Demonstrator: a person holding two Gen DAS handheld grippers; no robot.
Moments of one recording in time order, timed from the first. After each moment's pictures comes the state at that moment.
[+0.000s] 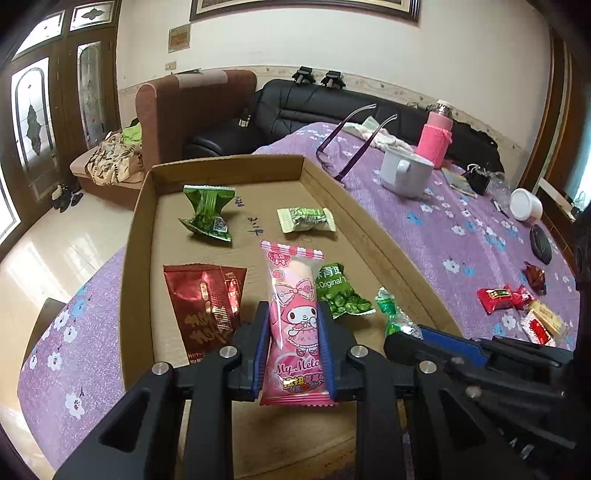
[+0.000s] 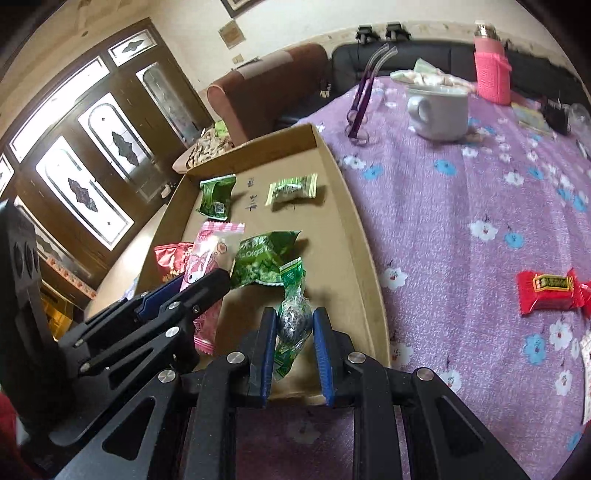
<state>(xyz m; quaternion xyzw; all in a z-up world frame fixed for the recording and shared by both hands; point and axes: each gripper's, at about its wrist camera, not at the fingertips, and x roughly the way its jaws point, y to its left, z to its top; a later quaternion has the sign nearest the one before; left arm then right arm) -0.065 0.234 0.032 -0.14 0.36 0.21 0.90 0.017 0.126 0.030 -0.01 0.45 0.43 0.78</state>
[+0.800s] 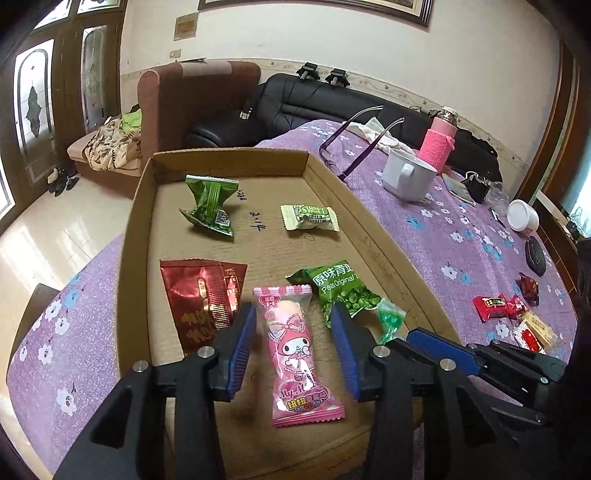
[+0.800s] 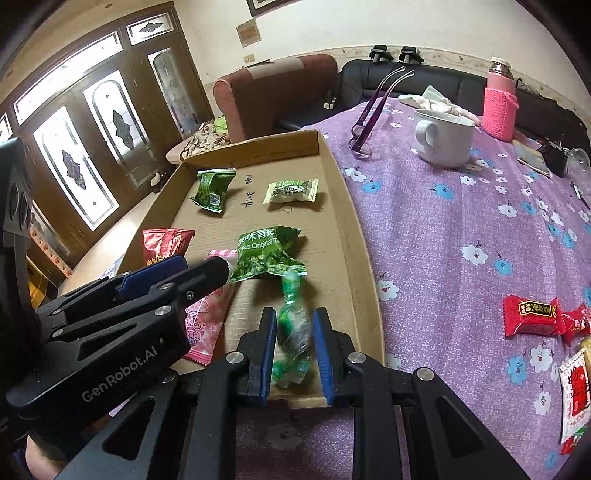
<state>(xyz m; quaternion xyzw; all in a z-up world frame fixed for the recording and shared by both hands) -0.068 0.243 0.032 -0.17 0.36 0.20 0.90 0.006 0.132 0.031 -0.06 0.42 0.43 0.80</state>
